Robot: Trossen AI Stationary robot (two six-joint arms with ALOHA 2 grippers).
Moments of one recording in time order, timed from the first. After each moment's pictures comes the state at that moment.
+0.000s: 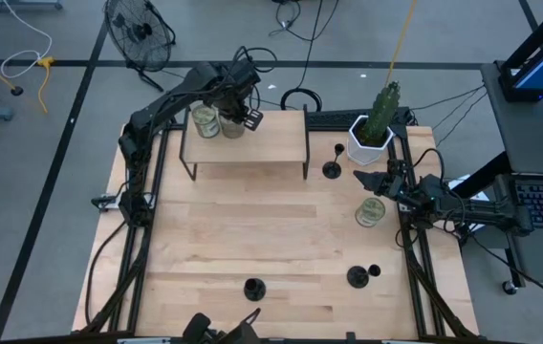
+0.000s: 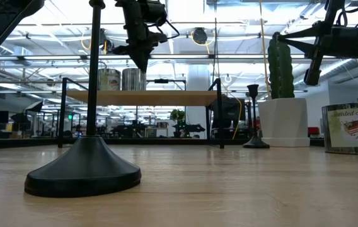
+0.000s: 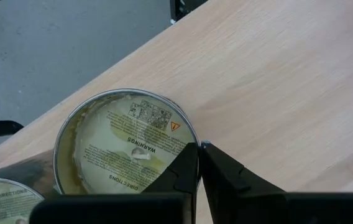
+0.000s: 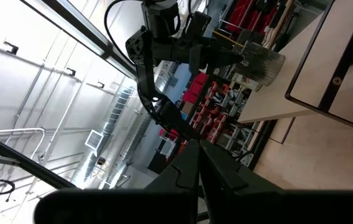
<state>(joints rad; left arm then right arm) 0.62 1.98 2.19 -1.44 -0.08 -0.37 -0.17 0.20 0.01 0.46 0.13 1.14</state>
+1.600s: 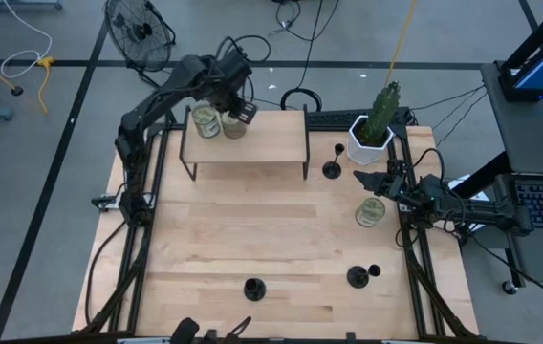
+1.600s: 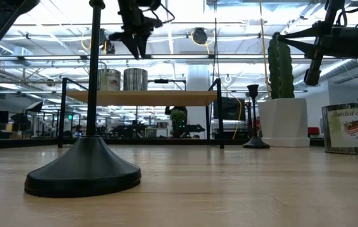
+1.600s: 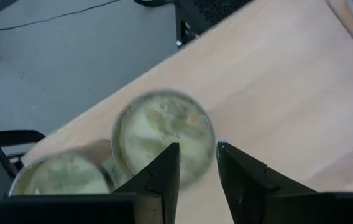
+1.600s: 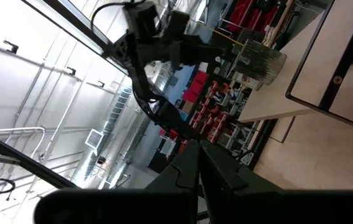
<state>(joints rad) 0.61 1.94 2.30 -1.52 -0.13 -0.37 -0.17 0.20 0.01 0.46 0.13 1.14</state>
